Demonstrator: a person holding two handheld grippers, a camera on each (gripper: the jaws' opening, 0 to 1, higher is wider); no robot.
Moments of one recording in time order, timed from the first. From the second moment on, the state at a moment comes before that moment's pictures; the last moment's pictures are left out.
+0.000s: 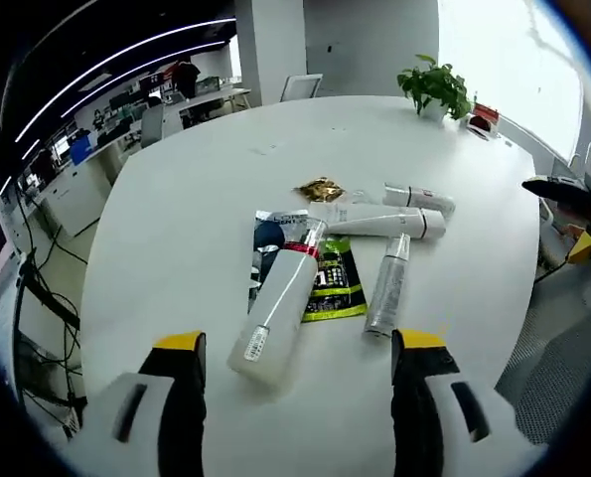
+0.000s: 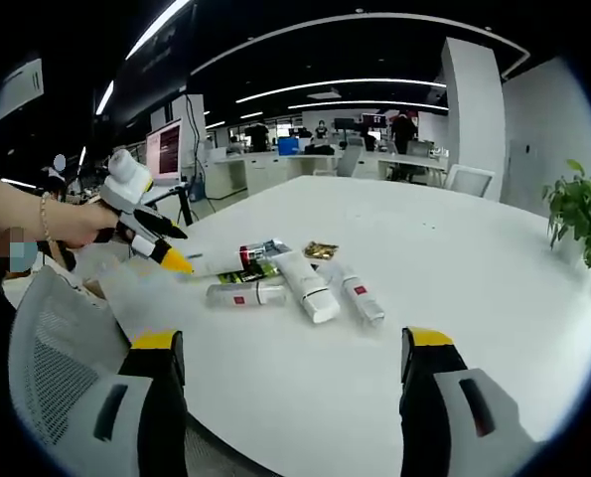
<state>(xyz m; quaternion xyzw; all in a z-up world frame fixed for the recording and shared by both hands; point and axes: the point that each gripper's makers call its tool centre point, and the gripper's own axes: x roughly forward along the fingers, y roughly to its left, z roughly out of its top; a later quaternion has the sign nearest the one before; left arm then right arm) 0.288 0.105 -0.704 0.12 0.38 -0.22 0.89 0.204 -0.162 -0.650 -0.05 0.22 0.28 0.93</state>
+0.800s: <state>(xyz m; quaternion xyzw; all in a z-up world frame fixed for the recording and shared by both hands) 0.329 0.102 -0.742 0.18 0.45 -0.27 0.83 0.204 -0.163 -0.654 -0.05 0.23 0.27 0.93</state>
